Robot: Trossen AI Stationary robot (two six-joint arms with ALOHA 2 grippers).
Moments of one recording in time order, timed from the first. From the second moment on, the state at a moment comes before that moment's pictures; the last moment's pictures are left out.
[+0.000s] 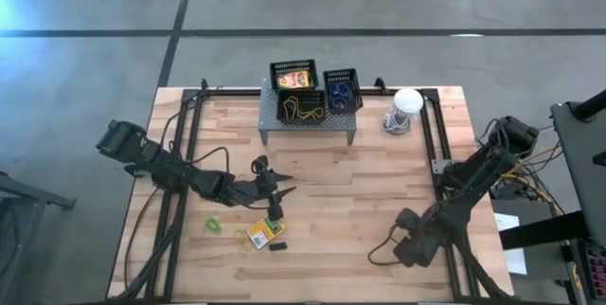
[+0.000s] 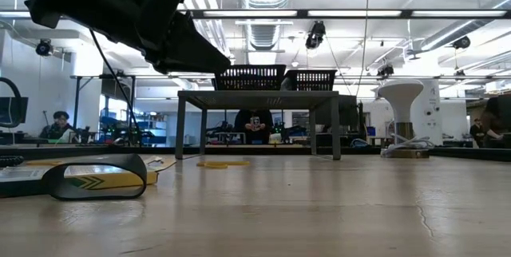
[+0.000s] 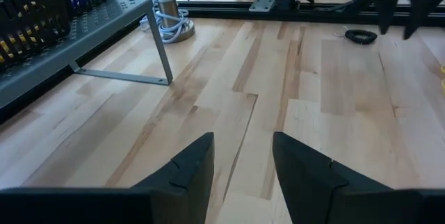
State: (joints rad) left arm -0.32 1.52 0.59 0.50 -0.59 -0.18; right arm 0.90 1.42 0.76 -0.74 -0.03 1.78
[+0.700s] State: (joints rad) left arm -0.32 1.52 0.59 0.50 -0.59 -0.18; right arm 0.89 1.42 0.65 -0.69 -0.05 1.72
